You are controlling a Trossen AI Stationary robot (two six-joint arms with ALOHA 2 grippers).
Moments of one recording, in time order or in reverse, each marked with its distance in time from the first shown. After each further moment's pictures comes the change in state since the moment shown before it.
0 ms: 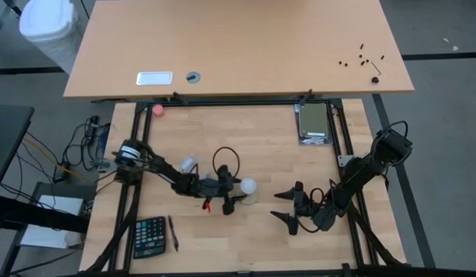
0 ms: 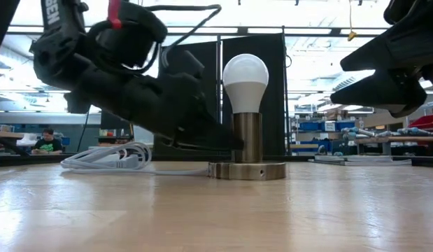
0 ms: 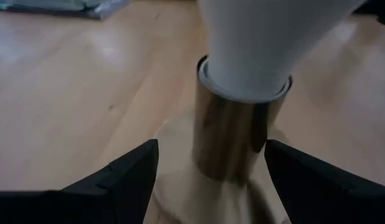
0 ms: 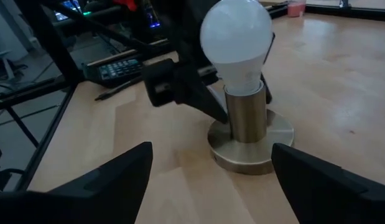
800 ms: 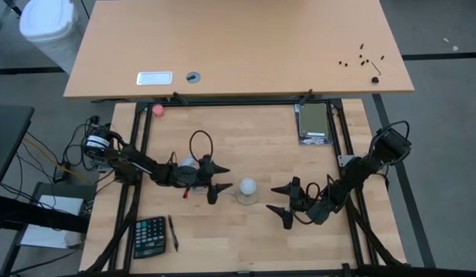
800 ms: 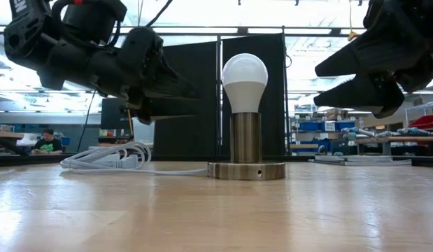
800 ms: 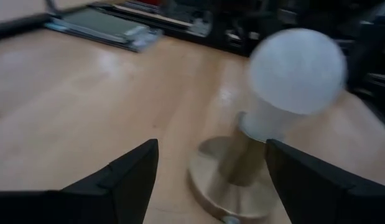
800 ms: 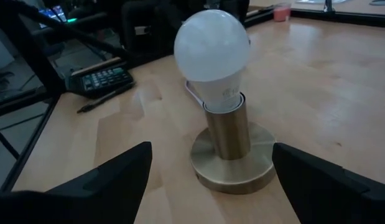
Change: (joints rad) left arm 0.042 -0.340 -0.254 0.038 0.016 -0.116; right arm -0.081 0.000 0.000 0.029 -0.032 -0.028
